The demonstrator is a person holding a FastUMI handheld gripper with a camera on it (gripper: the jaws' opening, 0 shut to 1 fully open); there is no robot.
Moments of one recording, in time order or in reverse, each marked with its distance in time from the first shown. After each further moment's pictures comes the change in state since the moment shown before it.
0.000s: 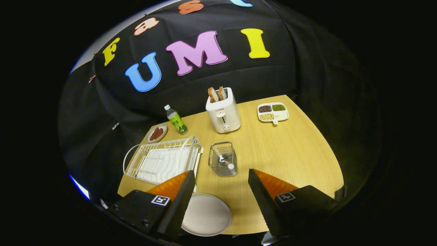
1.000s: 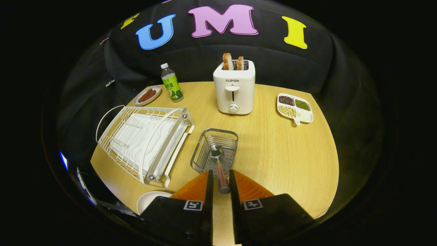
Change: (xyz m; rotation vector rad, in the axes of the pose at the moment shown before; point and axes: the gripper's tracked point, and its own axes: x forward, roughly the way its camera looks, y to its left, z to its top) arm 0.119 -0.014 -0.034 -0.207 0.215 -0.011
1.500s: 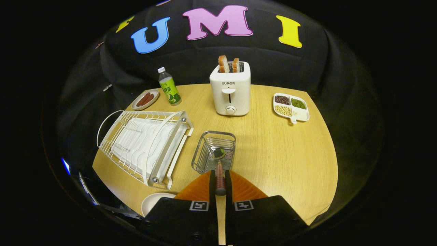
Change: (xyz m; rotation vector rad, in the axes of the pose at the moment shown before) arm -0.023 -0.003 0.012 0.015 -0.032 -0.034
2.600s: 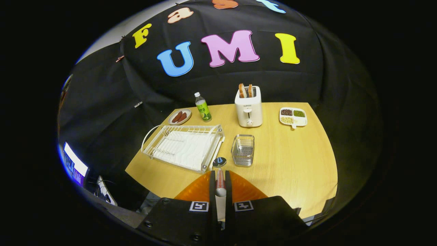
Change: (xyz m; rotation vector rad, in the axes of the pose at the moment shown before) arm -0.160 0.070 -0.029 0.063 -0.117 0.186
